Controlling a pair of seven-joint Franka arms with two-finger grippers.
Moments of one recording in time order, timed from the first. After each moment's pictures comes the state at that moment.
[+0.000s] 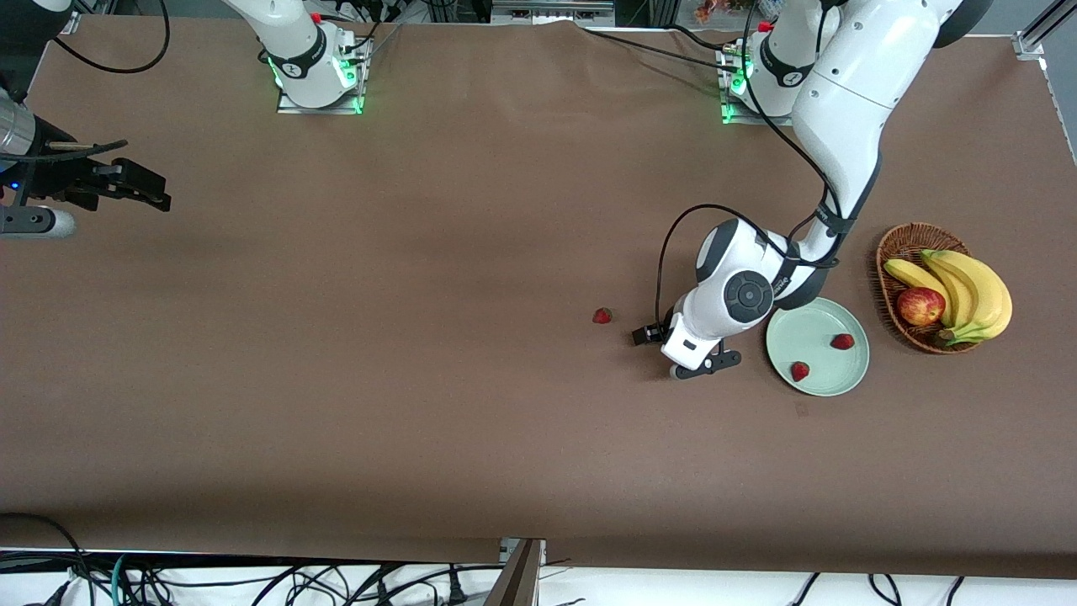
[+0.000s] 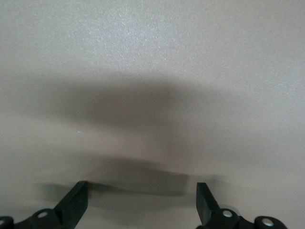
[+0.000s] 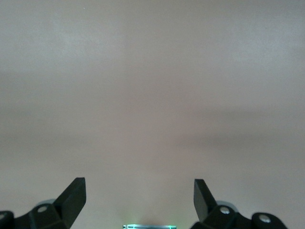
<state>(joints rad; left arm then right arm) -0.15 0.73 -0.26 -1.74 -0.02 2.40 -0.63 0.10 0.05 -0.08 -1.57 0.00 1.51 0.01</state>
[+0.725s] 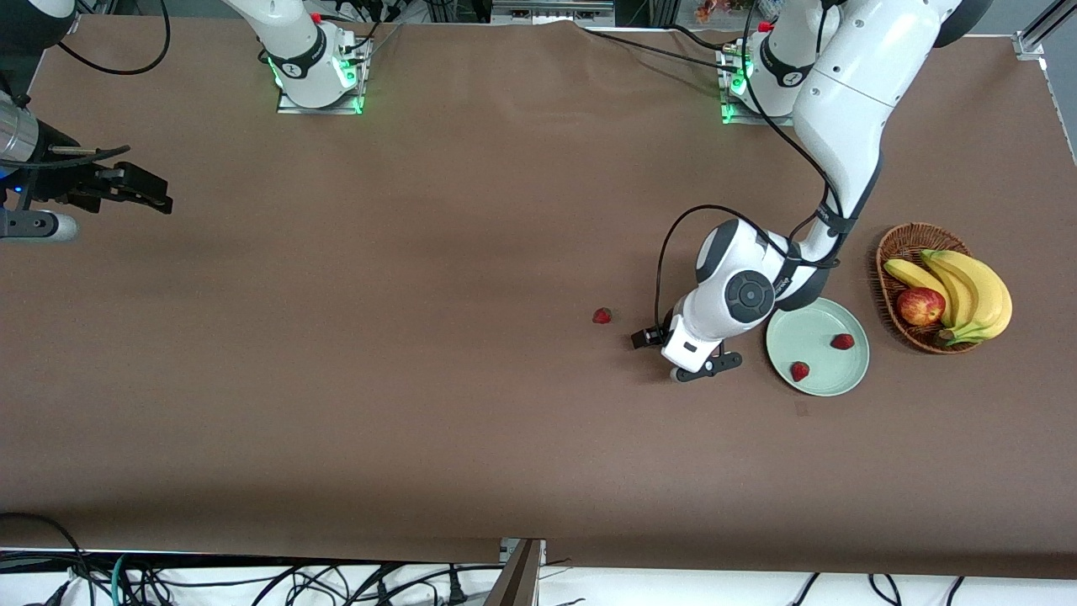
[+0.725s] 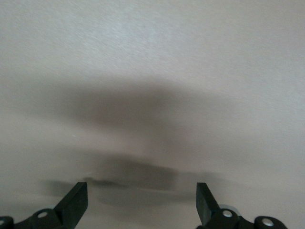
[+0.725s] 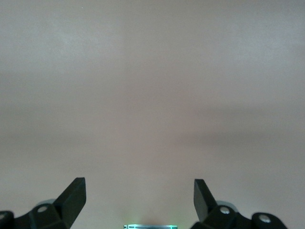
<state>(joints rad) -0.17 0.73 -0.27 -1.72 -0.02 2.40 -0.67 0.10 0.06 -0.08 -1.57 0.00 1.51 0.03</state>
